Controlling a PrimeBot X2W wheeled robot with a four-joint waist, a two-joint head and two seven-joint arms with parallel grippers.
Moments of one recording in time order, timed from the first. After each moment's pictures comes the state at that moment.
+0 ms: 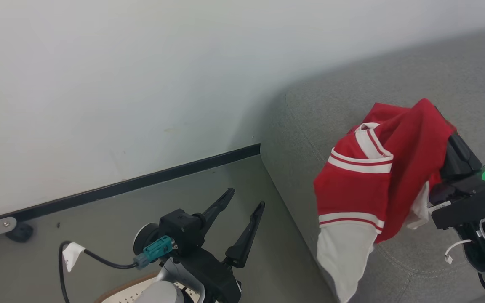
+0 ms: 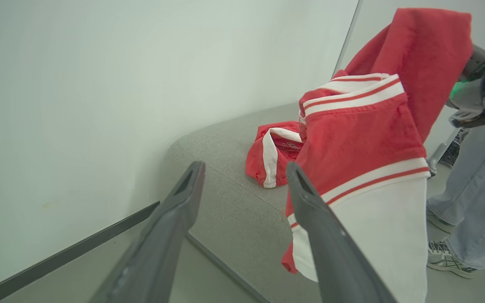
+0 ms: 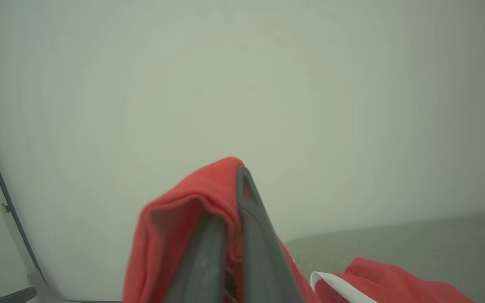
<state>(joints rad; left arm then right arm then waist) -0.42 0.16 -0.66 0.20 -0.62 -0.03 -0.07 -0.52 -0.57 0.51 0.10 0.82 0.05 -0.25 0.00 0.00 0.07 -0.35</state>
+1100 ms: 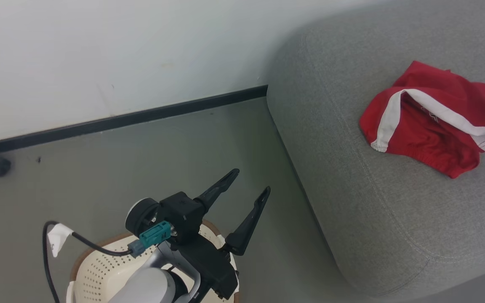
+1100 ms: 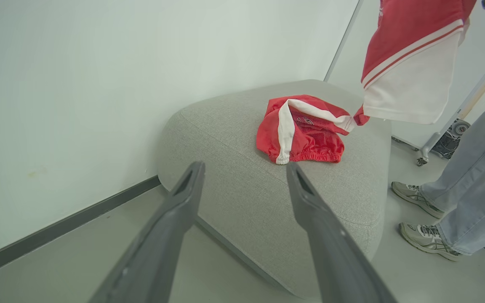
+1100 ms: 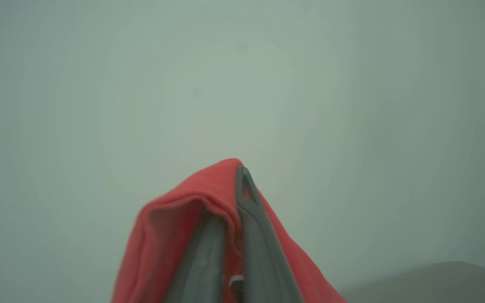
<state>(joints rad) -0.47 0.23 -0.68 0.04 -0.59 -0.02 0.03 -0.73 -0.78 0.06 0.27 0.85 0.11 -0.26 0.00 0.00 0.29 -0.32</state>
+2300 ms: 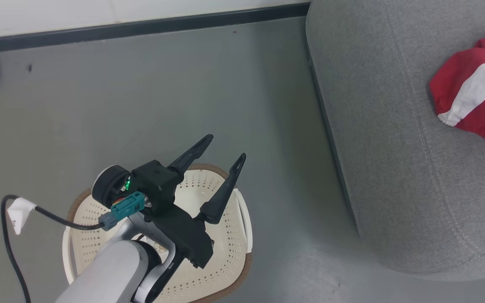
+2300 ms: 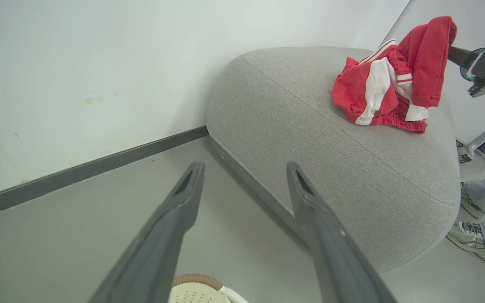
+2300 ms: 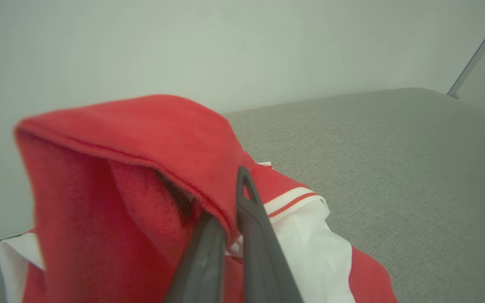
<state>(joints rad) -0.56 0.30 -0.63 0.01 -0.56 -0.02 0.08 -0.85 -0.64 0.20 0.84 0.72 0.12 -0.25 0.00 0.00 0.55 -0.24</state>
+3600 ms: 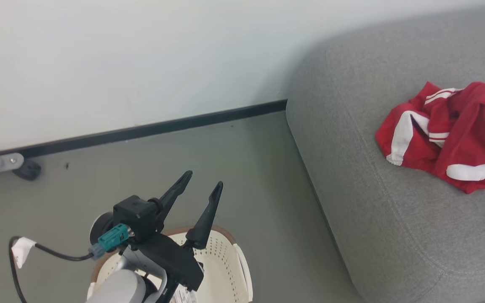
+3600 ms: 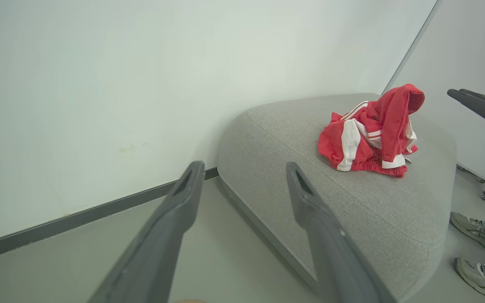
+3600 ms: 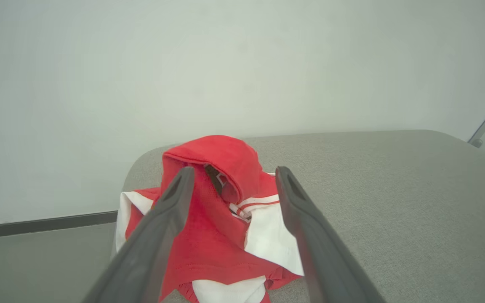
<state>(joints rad) -0.43 0.26 -0.58 0.15 -0.63 -0.01 -0.06 -0.64 -0.62 0.33 0.72 0.62 0.12 -0.25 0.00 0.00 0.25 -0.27</state>
